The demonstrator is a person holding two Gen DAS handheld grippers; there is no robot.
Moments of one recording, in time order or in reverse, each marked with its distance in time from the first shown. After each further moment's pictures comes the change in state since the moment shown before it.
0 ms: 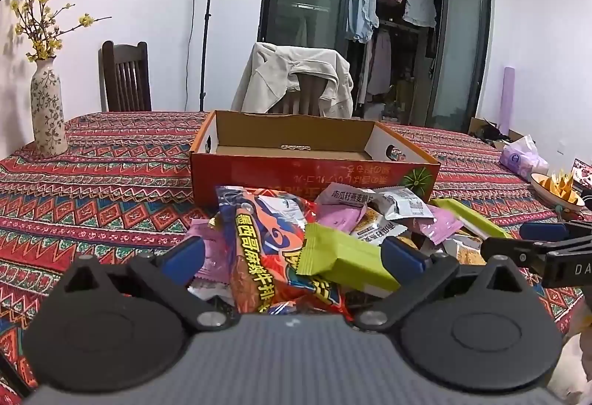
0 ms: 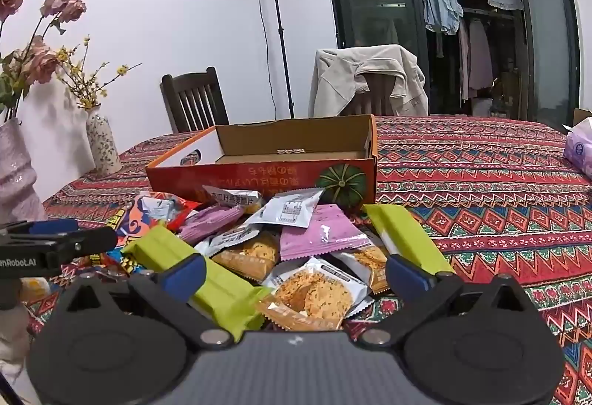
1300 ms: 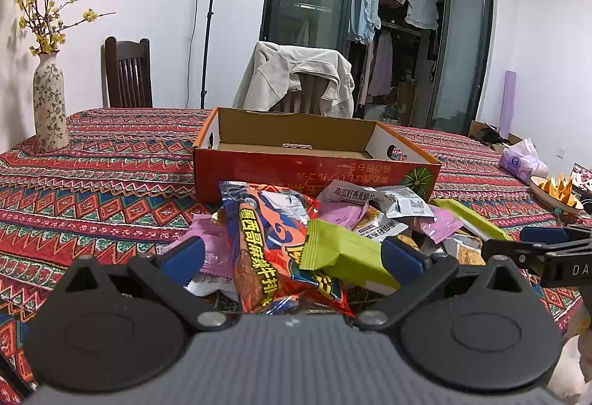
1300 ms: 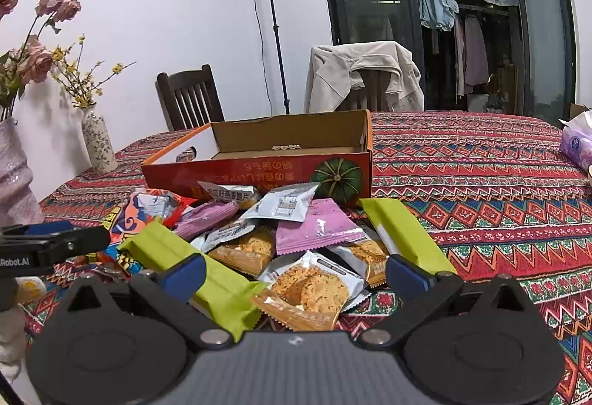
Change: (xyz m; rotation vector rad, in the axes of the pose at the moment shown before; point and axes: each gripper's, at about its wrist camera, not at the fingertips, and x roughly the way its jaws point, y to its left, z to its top) left arm -0.003 0.004 -0.003 -0.015 0.000 -0.003; right arm 0.001 0.001 -0.004 0.003 0.006 -0.008
